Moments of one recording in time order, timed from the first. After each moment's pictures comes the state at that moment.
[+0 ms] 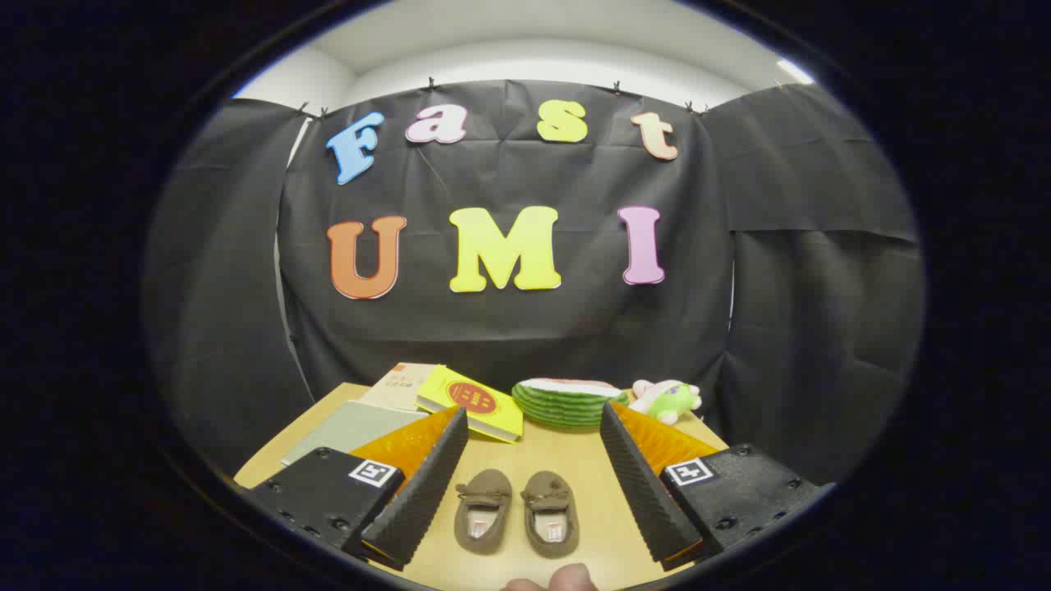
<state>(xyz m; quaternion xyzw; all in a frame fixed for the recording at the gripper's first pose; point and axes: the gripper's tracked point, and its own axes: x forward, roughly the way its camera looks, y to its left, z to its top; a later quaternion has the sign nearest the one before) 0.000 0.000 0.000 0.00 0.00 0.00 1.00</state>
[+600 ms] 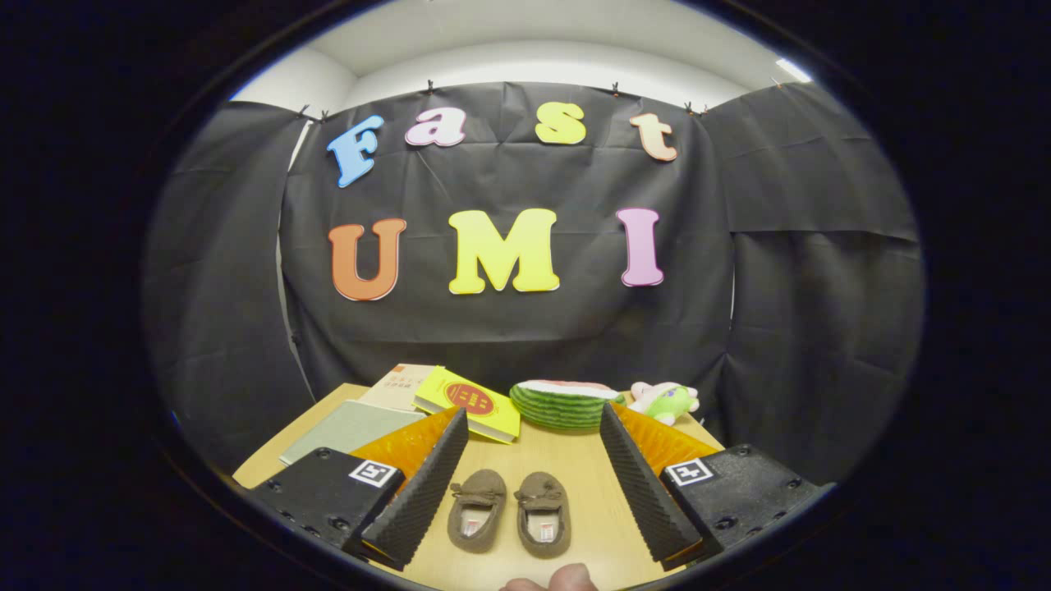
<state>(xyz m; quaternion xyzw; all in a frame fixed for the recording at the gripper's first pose) -0.004 -0.009 0.007 0.00 -0.01 0.01 1.00</state>
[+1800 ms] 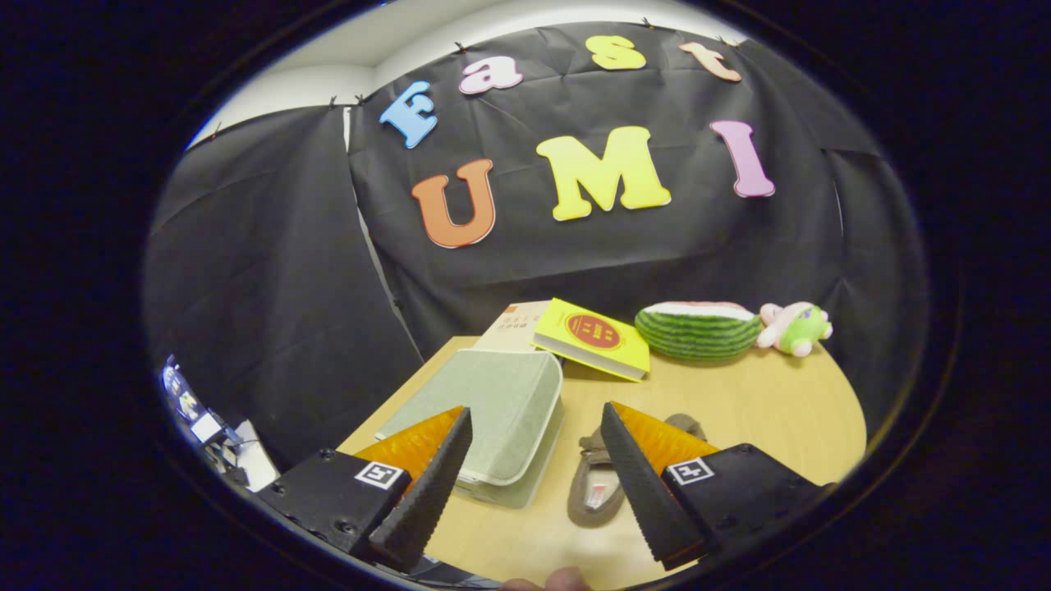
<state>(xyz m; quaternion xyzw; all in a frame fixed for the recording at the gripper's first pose) 0.019 0.116 -0.086 0.07 0.14 0.20 0.97</state>
